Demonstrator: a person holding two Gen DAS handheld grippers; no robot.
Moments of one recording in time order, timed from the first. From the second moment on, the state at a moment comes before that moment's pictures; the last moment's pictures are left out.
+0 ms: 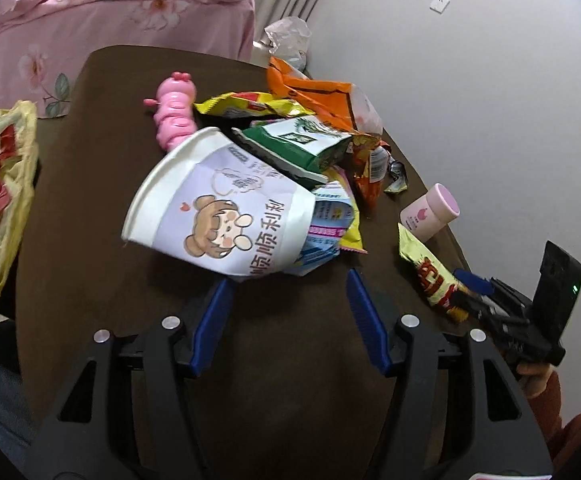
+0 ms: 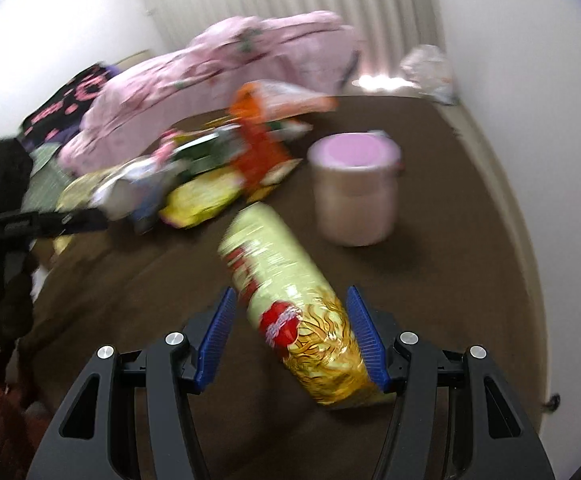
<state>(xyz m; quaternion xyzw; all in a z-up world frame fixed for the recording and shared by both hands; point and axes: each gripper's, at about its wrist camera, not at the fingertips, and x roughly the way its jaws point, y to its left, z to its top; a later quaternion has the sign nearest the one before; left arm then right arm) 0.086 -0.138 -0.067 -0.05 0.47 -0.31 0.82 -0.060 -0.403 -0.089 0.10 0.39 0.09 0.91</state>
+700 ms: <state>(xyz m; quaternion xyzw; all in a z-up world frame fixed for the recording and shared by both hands) 0.090 -0.090 -0.070 -0.13 0.45 -0.29 0.83 0.044 -0.314 -0.039 0.02 0.33 0.09 0.94</state>
